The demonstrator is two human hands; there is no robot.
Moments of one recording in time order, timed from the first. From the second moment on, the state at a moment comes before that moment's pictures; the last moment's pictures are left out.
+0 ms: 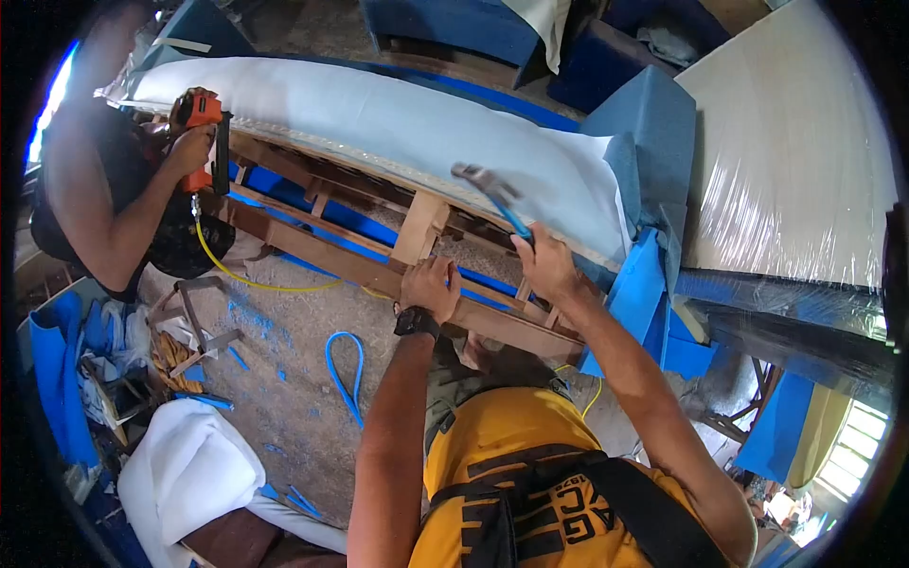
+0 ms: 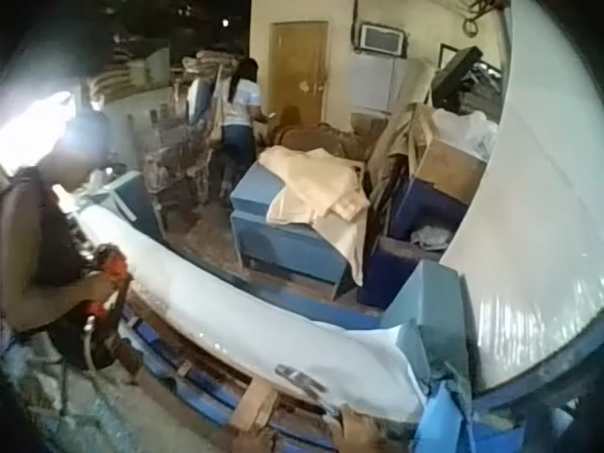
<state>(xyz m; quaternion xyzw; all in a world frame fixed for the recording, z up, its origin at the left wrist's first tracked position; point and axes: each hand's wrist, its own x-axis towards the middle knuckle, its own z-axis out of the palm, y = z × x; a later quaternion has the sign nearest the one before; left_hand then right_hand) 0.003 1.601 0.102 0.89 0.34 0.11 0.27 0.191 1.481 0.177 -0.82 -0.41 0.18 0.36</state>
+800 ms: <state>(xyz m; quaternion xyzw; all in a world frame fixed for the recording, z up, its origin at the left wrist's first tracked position) 0.004 1.601 0.105 0.89 0.35 0.09 0.28 0.193 1.526 0.181 -0.85 -0.49 0.16 0.14</state>
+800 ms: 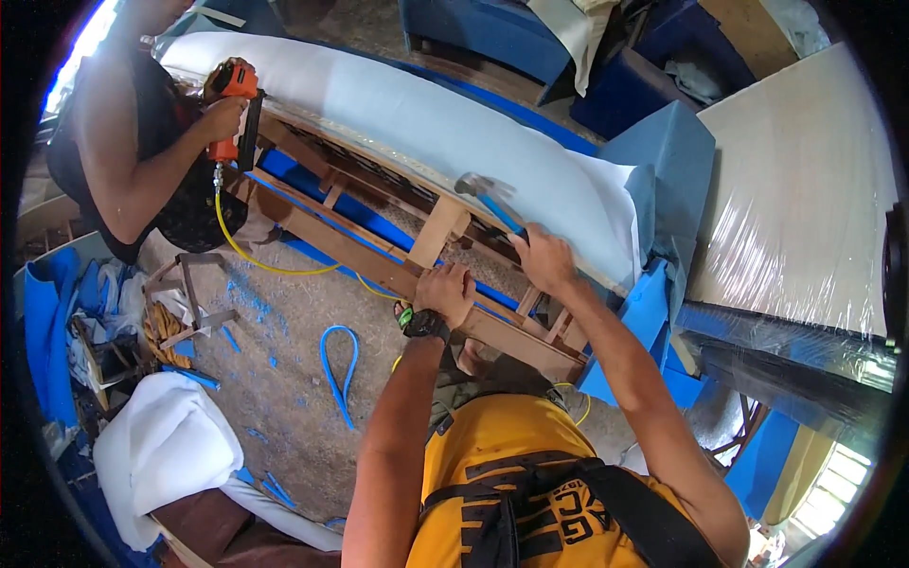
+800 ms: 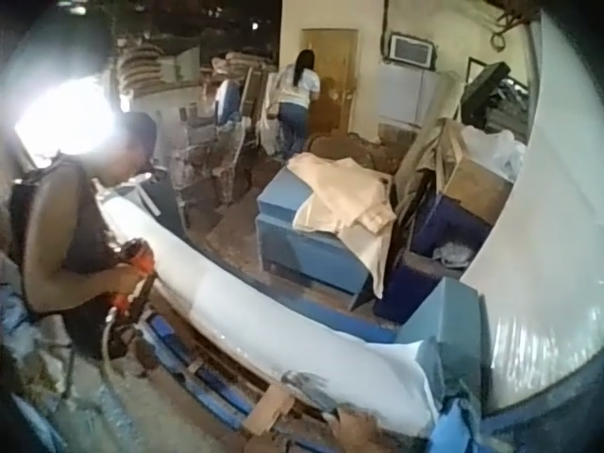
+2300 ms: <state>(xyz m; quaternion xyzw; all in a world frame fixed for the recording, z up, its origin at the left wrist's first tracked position) 0.004 1.605 0.099 0.91 0.33 0.10 0.21 0.162 1.274 0.202 -0.92 -0.26 0.06 0.27</state>
